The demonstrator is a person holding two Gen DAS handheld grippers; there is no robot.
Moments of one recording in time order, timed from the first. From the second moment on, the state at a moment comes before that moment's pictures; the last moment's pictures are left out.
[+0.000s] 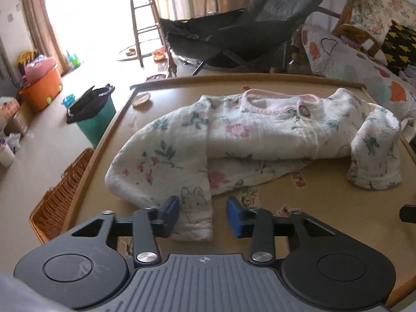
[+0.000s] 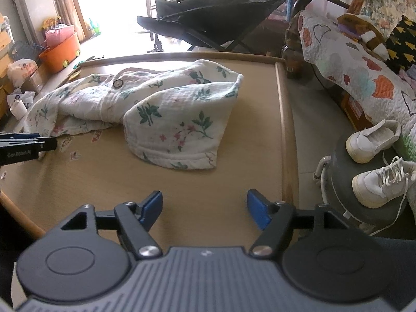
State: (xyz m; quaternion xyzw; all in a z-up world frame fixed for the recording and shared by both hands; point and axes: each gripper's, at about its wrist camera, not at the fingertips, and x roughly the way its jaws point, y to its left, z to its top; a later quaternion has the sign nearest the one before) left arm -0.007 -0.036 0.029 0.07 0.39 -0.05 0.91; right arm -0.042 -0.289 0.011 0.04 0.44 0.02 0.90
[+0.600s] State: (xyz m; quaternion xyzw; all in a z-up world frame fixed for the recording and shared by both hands) left arm -0.011 -0.021 0.053 0.03 0.36 -0.04 0.93; right arm -0.041 -0.288 0.011 0.03 0.44 0.02 0.90
